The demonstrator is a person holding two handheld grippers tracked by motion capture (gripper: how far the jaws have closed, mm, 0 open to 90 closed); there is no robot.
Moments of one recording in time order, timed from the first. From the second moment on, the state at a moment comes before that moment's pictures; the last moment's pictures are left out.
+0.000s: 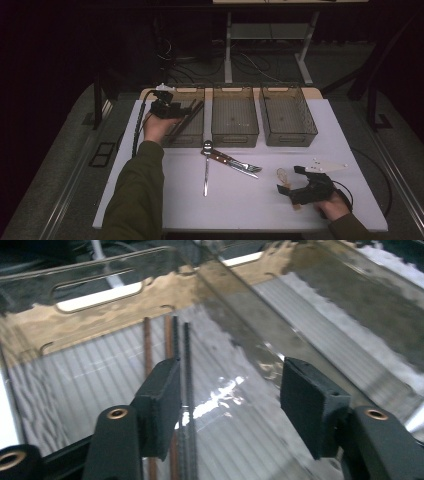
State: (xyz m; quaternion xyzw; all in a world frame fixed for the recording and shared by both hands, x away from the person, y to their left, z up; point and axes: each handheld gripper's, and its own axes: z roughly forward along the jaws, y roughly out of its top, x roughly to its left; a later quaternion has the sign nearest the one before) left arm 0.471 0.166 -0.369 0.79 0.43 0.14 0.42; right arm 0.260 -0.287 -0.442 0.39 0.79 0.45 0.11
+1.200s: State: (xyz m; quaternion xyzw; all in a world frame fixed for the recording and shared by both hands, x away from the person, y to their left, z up) left arm 0.331 0.150 -0.394 0.82 0.31 0.12 0.46; right arm 0.259 -0.289 -0.439 0.39 0.79 0.45 0.12
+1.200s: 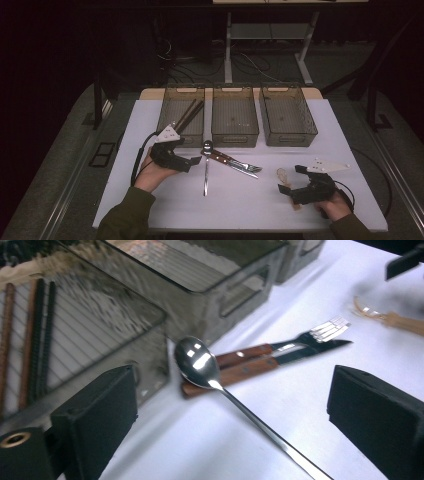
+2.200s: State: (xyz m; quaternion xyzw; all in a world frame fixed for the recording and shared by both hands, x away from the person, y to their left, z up) left arm 0.266 0.161 -0.432 0.83 0.28 0.09 0.48; right arm 0.258 -0.284 -0.433 0.39 0.81 0.42 0.13
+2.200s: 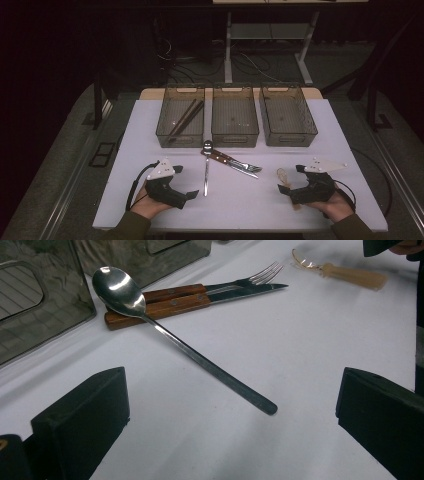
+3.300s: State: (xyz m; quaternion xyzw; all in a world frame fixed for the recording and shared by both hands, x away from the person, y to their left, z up) left arm 0.266 0.156 -0.434 0.84 0.27 0.08 0.47; right arm 0.237 -0.295 -0.431 0.39 0.84 0.37 0.07
